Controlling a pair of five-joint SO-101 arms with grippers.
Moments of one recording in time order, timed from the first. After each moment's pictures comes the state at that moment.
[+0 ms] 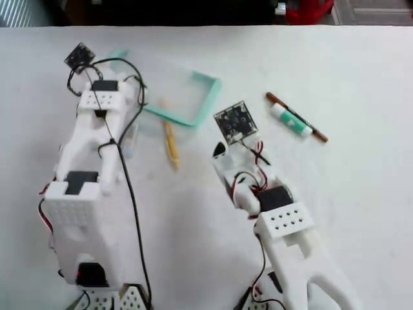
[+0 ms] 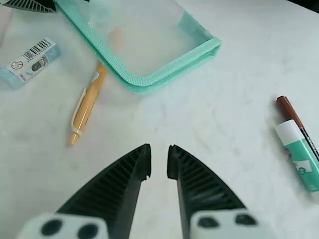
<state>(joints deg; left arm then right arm) -4.5 31.1 -11.7 50.8 50.4 -22.0 -41.6 62.0 26.7 13.4</state>
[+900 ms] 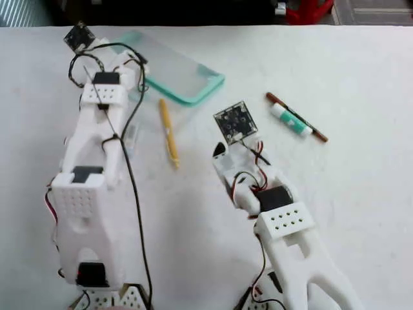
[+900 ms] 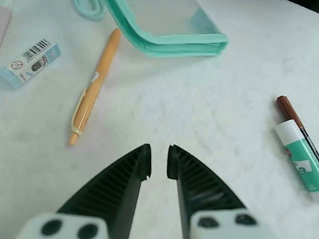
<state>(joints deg) -4.4 38.9 -25.1 41.6 48.0 -22.0 -41.6 62.0 26.7 13.4</state>
